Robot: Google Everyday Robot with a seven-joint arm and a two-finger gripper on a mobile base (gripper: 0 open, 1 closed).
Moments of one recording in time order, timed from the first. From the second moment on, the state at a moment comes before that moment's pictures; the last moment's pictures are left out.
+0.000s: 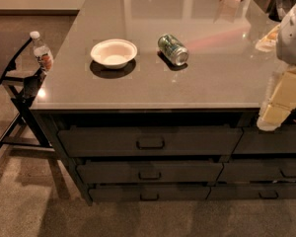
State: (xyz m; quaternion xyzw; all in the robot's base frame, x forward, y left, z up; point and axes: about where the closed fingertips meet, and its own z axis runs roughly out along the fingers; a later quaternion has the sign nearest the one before) arm 0.438 -0.217 0.976 -0.60 0.78 -0.03 0.16
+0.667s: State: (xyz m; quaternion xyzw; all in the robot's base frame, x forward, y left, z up) arm 0.428 -0.214 0.960 -0.62 0.76 -0.03 0.19
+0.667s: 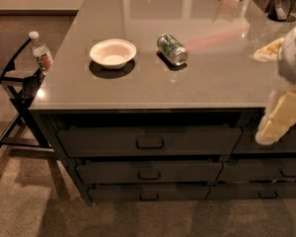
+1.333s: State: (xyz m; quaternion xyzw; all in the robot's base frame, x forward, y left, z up) arm 0.419 -0.219 0.887 -0.63 0.74 -0.02 0.23
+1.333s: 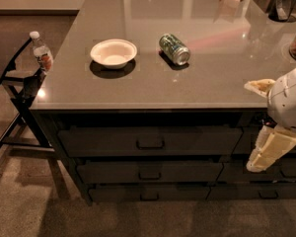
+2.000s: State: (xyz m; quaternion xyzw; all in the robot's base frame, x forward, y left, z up) arm 0.417 -0.214 0.857 -0.63 0.74 0.01 0.23
